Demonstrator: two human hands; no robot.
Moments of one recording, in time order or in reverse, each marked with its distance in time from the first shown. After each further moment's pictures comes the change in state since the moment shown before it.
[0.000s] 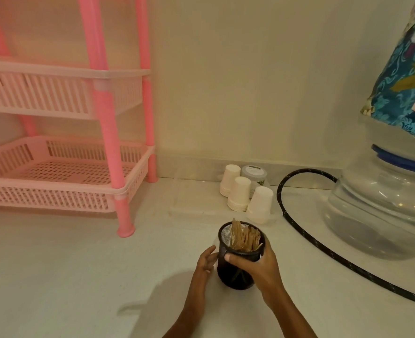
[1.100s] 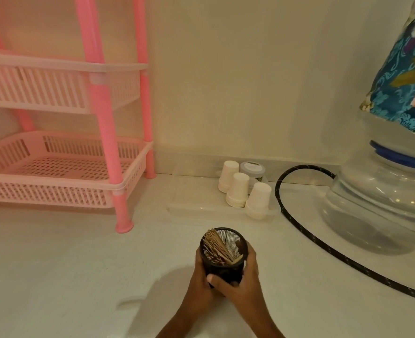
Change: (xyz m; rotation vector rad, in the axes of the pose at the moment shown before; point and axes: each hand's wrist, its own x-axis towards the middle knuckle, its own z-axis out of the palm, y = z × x) left_hand -0.017 -0.030 -0.015 0.334 -0.068 0.352; right_hand -0.038 0.014 0.023 -0.062 -0.013 -0.044
